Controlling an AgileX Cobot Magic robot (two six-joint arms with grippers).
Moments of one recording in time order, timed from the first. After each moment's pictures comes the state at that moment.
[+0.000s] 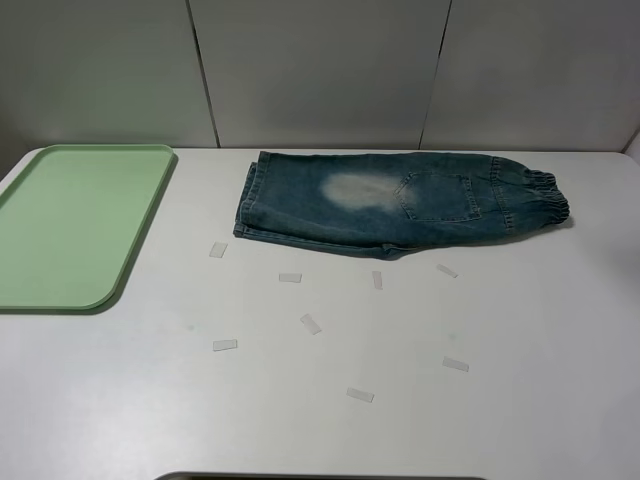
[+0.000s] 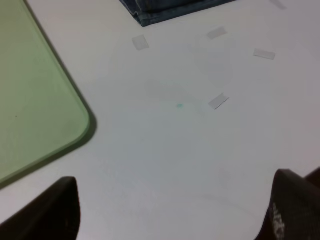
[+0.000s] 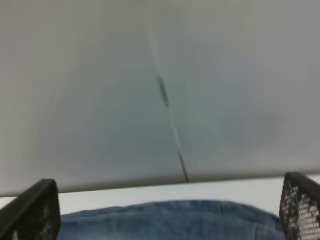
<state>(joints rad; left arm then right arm) -0.55 -0.01 -0.48 0.09 1.05 0.00 0.11 1.50 -1.30 0.05 0.33 0.16</state>
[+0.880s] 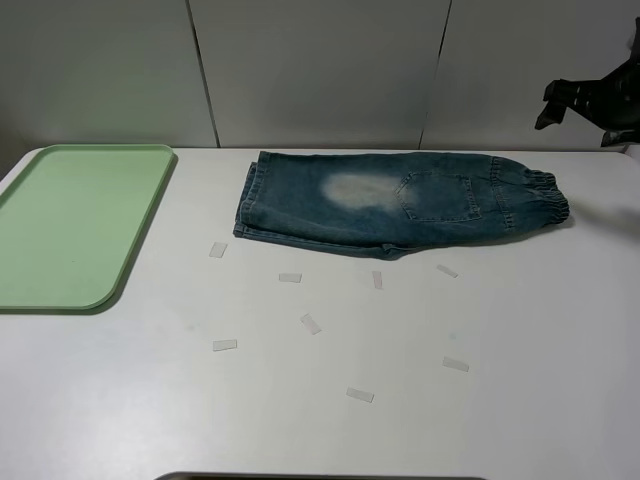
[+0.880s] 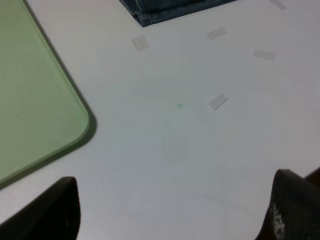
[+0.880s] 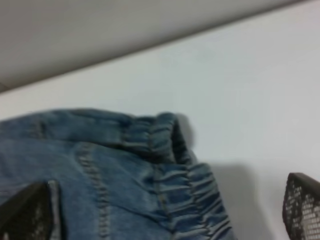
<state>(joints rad) -0.55 -0.01 -0.48 0.09 1.05 0.00 -0.19 1.98 -1.41 0.28 0.42 -0.15</state>
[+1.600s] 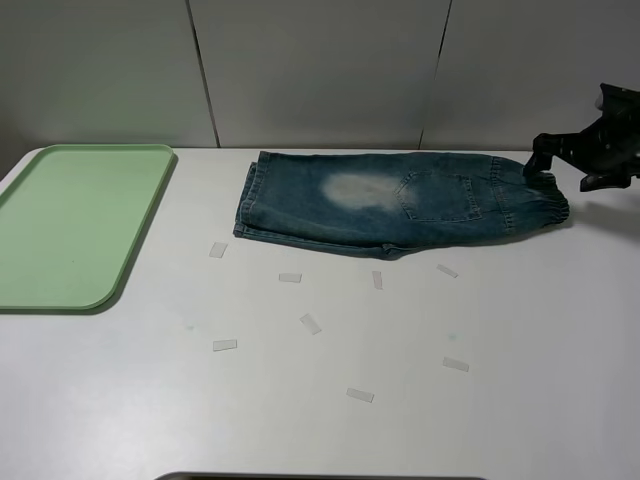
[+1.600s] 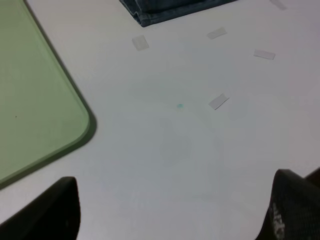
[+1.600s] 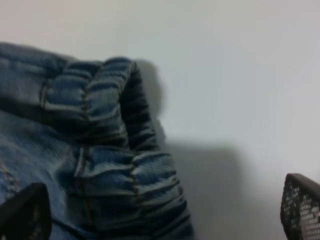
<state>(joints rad) -0.55 -0.01 -0.48 0.09 1.05 0.00 -0.25 2.20 -1.51 0.42 0.49 -0.39</state>
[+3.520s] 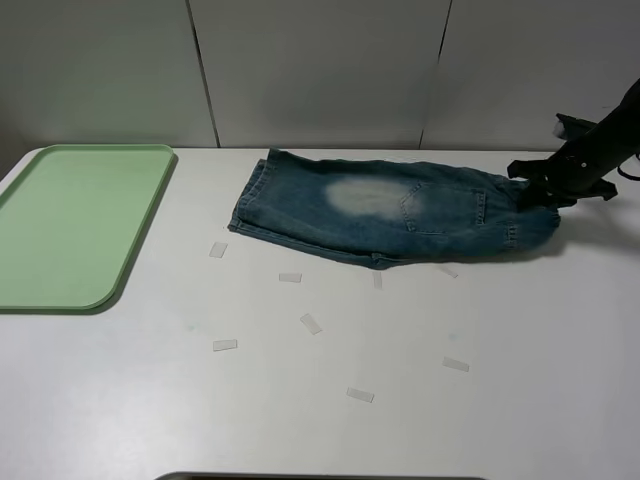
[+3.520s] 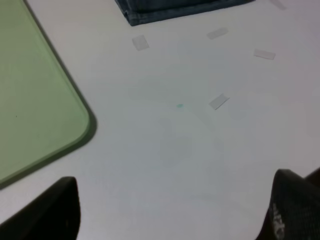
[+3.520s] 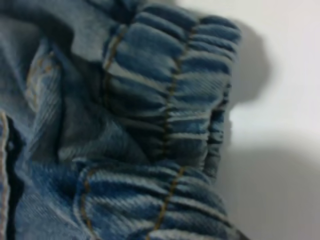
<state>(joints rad) -0.55 -0.01 -0.48 0.09 1.05 0.00 -0.21 2.23 -1.51 0.37 0.74 -0.43</state>
